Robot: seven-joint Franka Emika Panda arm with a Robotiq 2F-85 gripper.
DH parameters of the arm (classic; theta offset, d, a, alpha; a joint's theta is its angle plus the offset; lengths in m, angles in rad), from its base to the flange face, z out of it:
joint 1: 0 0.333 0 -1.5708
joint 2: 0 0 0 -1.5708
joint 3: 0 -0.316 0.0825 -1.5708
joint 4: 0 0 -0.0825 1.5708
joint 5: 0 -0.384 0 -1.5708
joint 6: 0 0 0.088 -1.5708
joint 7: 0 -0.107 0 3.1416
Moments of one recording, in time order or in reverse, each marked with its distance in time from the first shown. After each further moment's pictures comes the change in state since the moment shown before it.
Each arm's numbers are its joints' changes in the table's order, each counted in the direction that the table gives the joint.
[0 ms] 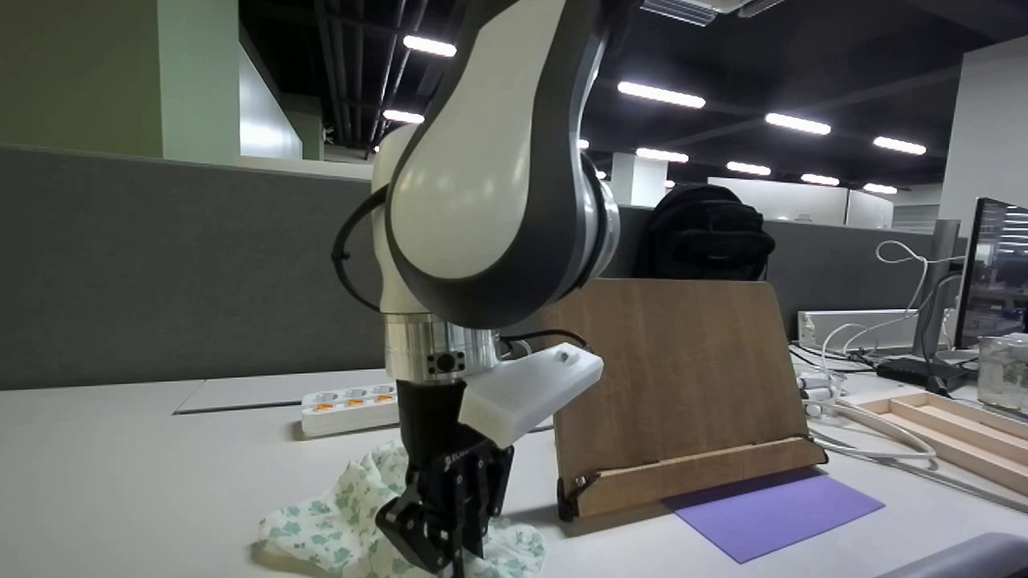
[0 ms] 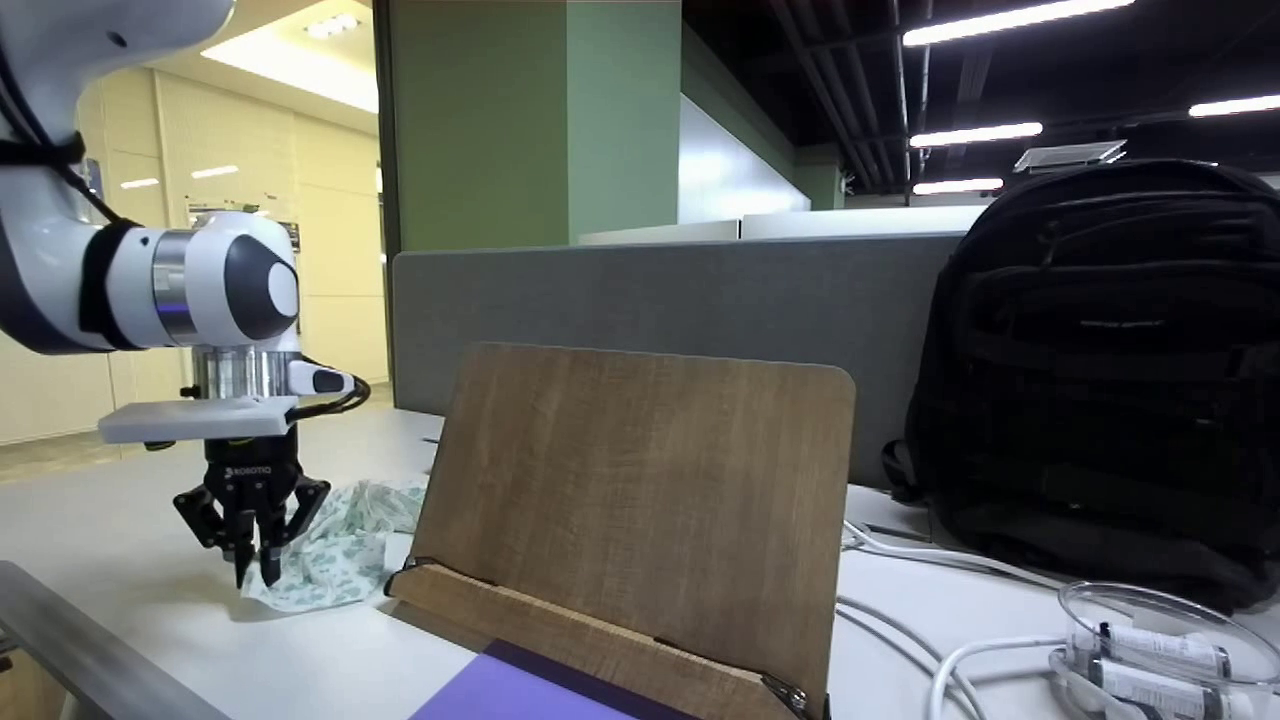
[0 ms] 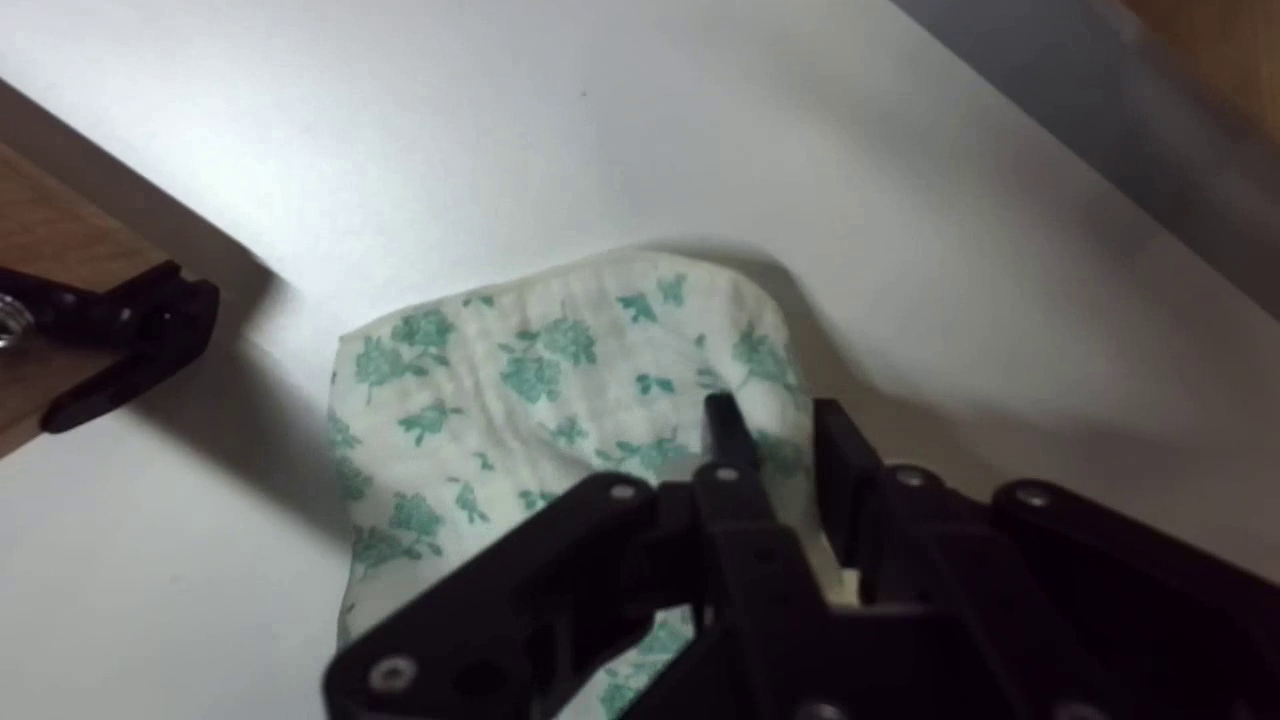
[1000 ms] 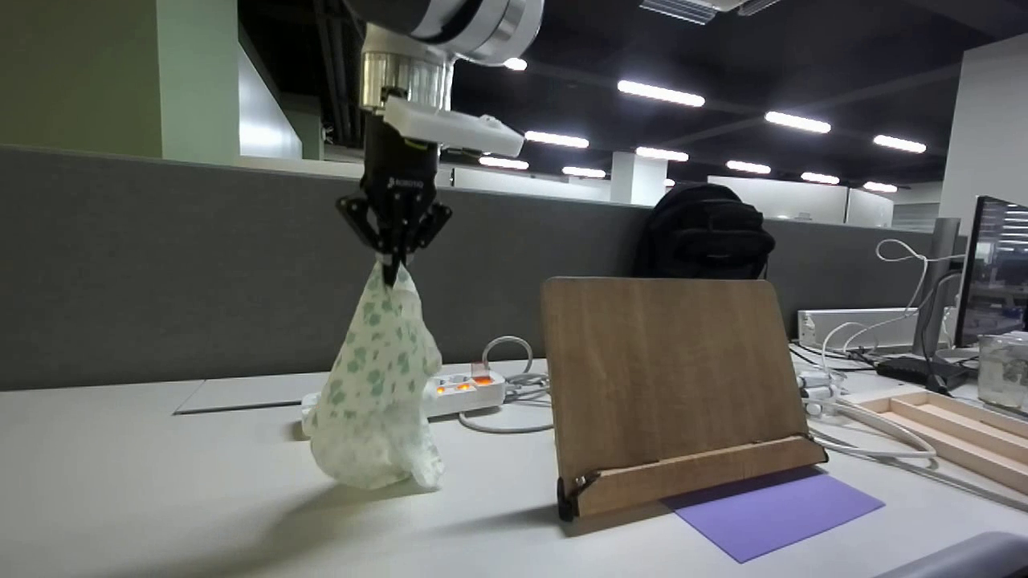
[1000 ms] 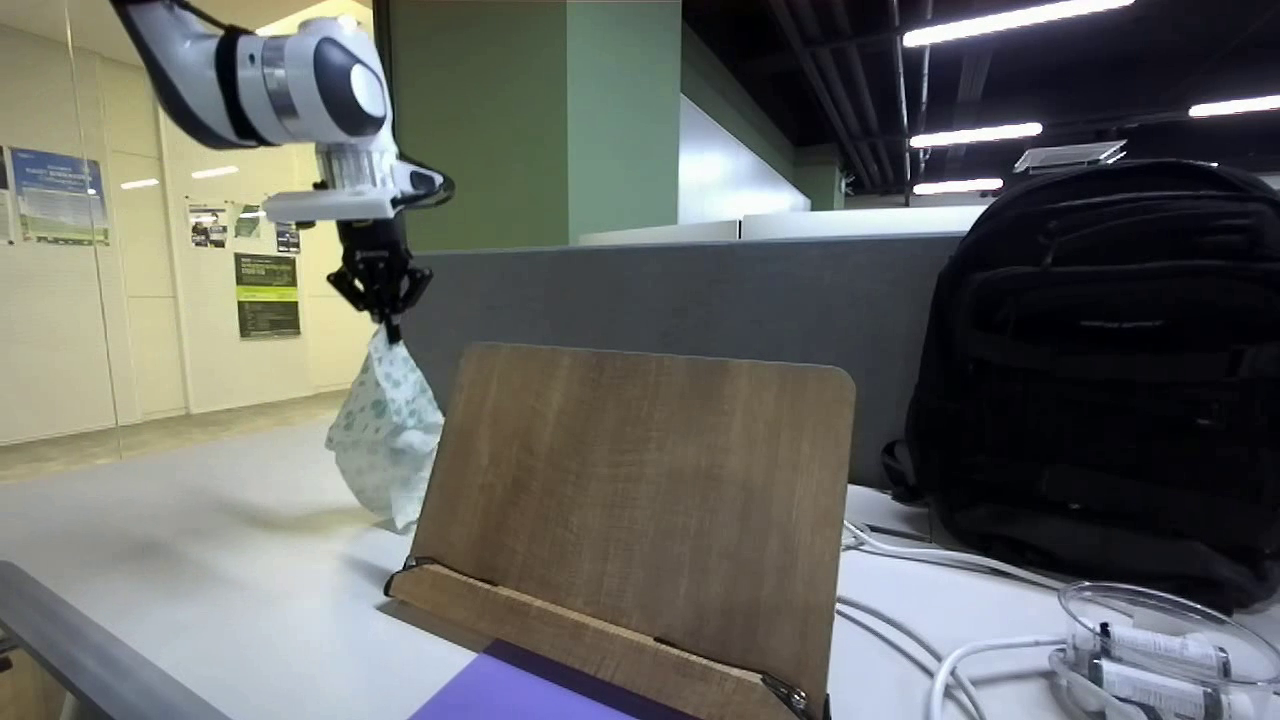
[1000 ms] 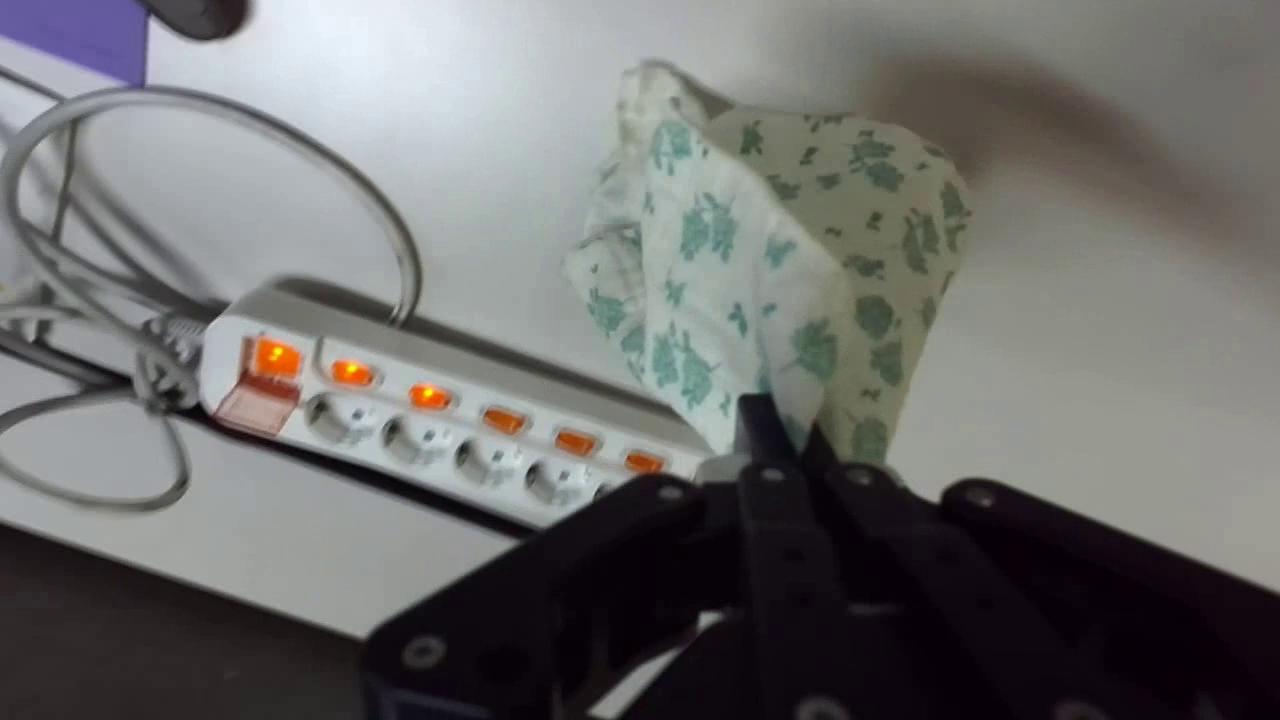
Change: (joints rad) arm -0.087 -0.230 -0.006 0.381 -0.164 -0.301 0.065
